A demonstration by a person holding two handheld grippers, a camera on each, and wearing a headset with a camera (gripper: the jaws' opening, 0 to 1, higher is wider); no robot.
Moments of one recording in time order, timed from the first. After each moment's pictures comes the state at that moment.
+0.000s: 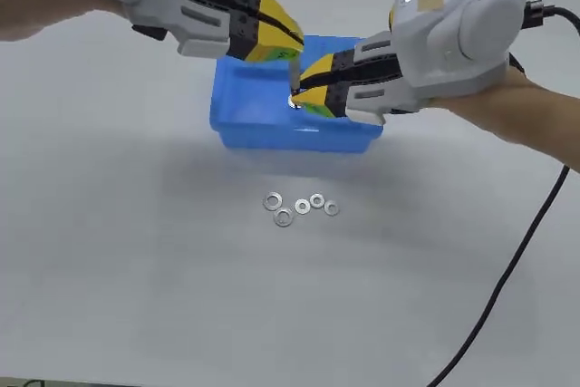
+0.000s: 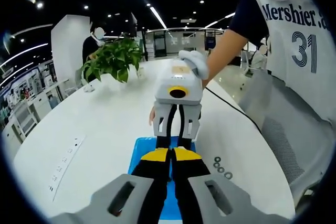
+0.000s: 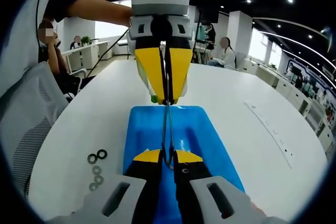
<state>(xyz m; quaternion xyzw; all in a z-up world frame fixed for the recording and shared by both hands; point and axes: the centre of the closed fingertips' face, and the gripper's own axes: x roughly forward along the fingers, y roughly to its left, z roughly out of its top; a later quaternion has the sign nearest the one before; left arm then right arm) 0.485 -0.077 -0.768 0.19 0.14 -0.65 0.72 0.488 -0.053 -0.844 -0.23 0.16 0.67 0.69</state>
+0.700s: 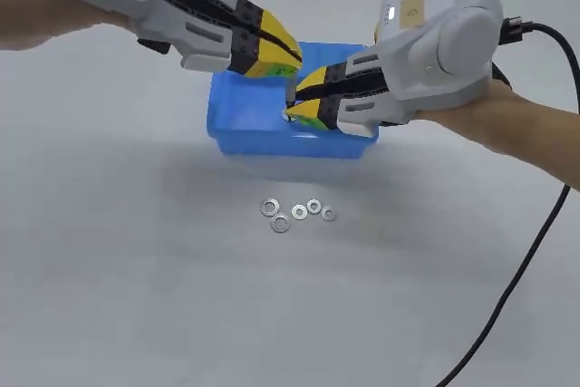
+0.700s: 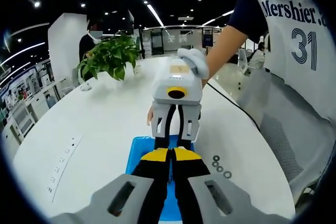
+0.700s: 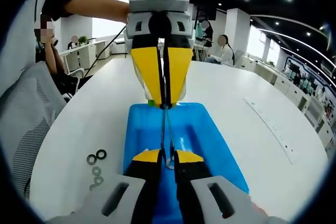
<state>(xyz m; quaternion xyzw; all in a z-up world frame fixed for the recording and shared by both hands) 0.483 -0.080 -0.770 0.19 0.15 -0.66 0.71 0.487 -0.054 -0.844 -0.23 0.17 0.66 0.70</state>
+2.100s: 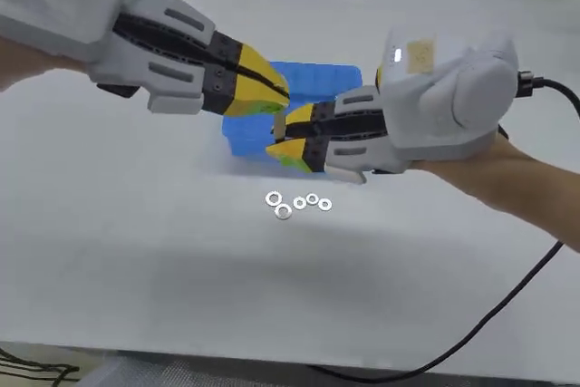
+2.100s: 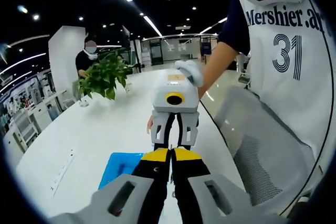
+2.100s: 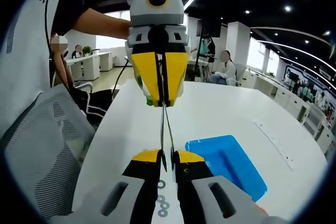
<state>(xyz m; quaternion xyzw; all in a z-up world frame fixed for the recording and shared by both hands) 0.374 -0.077 -0.711 0.18 0.11 -0.66 0.72 0.384 -0.043 -0.787 -0.20 0.13 0.67 0.70</state>
